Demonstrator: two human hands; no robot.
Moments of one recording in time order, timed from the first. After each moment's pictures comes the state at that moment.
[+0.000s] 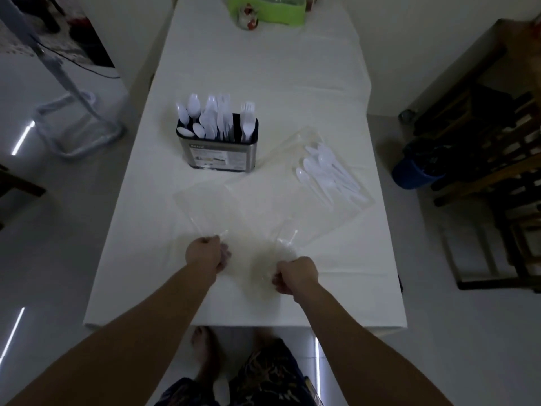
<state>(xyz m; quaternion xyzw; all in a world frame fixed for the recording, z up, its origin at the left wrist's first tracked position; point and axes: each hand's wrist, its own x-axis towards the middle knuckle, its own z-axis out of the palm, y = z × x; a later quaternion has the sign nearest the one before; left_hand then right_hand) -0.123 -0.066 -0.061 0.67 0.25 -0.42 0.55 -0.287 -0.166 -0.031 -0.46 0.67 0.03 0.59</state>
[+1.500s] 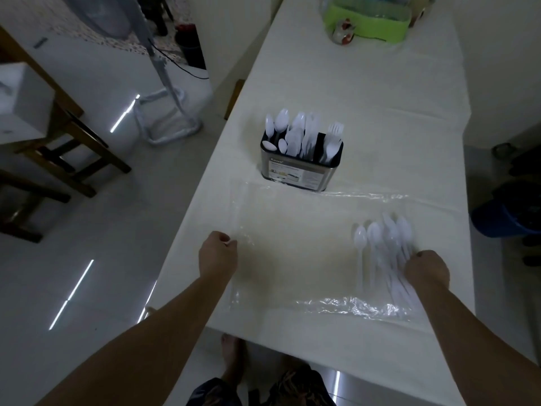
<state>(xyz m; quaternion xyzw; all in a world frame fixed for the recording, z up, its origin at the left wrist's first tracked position) -0.062 0.001 -0.052 0.92 0.05 -0.21 0.33 -0.293 -0.332 -0.056 -0.74 0.64 0.08 0.19</state>
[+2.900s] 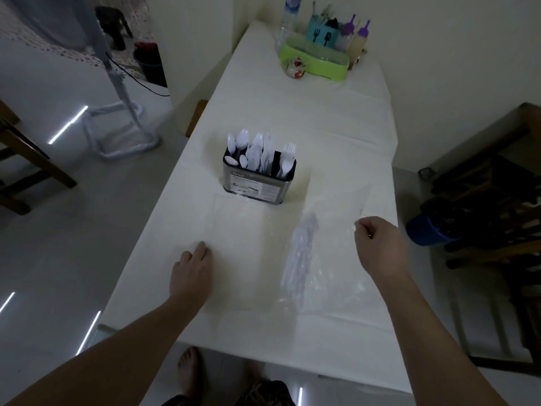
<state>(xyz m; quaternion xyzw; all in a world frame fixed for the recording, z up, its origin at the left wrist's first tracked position) -0.091 0.006 -0.065 0.94 -0.31 -0.14 0.02 -0.267 -0.267 0.106 -0.83 0.50 -0.13 0.22</state>
